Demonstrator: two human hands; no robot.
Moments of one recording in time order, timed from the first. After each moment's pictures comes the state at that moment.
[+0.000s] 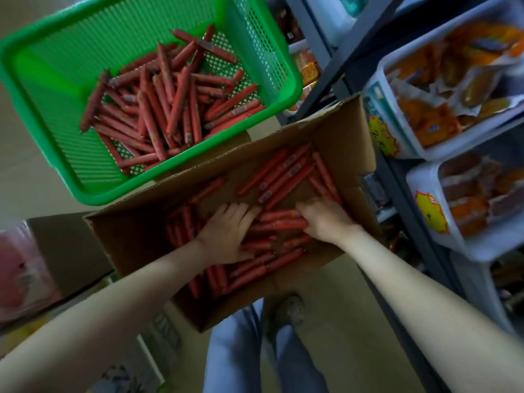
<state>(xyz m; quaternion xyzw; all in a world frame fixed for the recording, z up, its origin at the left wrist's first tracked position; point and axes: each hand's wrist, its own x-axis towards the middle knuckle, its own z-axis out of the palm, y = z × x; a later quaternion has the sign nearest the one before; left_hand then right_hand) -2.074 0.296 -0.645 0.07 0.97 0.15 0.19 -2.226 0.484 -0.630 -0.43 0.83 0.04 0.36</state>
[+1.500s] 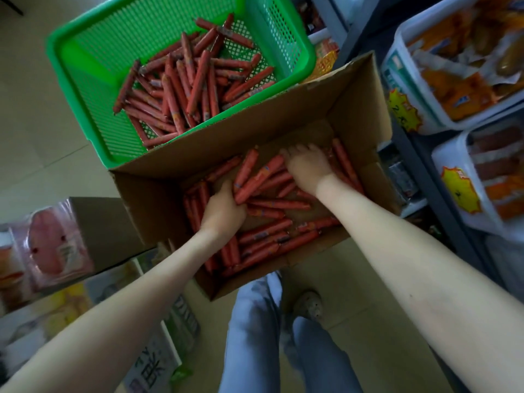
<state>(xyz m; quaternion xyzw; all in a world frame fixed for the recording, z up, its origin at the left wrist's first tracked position) -2.063 0.317 -0.607 -0.42 0.80 0.39 0.16 -2.227 0.421 -0.659 -0.51 0.83 0.14 0.15</state>
